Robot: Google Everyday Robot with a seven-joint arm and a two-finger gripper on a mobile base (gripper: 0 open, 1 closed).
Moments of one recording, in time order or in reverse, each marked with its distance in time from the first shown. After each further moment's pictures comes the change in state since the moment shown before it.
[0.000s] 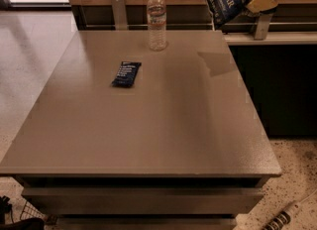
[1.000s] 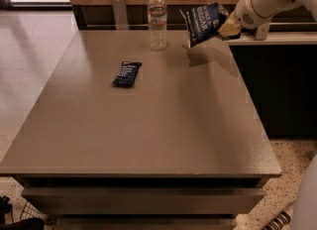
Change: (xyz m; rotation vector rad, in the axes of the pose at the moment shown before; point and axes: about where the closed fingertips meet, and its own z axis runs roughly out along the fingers) arm 0.005 0.030 0.113 -0.078 -0.014 0.127
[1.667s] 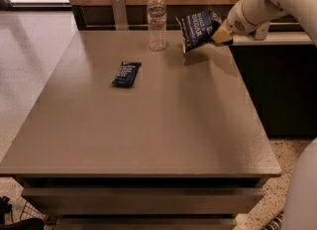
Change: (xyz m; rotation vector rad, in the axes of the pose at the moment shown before) arm 0.001 0.011 0.029 -0.033 0.002 0.024
